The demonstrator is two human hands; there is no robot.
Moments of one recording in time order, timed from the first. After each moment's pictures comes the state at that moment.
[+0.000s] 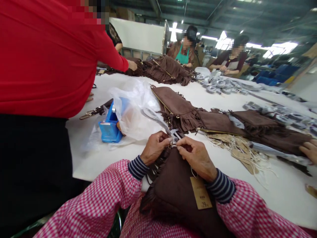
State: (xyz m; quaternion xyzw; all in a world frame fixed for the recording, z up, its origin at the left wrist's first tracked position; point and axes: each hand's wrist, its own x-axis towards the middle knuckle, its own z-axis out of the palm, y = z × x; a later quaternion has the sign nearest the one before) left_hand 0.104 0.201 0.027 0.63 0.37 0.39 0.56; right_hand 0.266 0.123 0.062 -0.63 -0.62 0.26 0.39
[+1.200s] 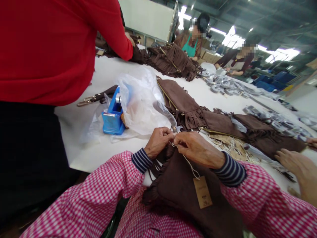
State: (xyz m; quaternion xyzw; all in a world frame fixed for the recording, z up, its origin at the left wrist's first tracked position) left_hand 0.103 0.206 0.025 0.51 0.35 0.40 0.68; right_hand 0.248 0.155 0.119 -0.55 -0.82 0.17 0.06
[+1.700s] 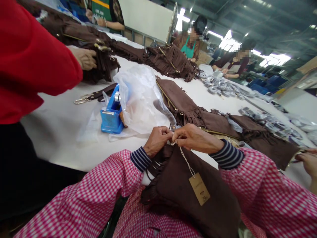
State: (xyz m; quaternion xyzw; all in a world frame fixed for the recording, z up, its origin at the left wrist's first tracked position) left_hand 0.104 0.206 0.027 0.52 0.34 0.42 0.67; right_hand 0.254 0.177 0.129 -0.52 -0.78 0.33 0.06
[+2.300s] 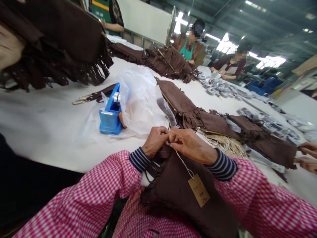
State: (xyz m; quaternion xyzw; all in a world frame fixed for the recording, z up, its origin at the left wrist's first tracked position) left_hand 0.104 0.204 0.028 0.49 0.34 0.42 0.69; right_hand 0.243 0.160 0.113 -0.52 -0.81 0.24 0.15
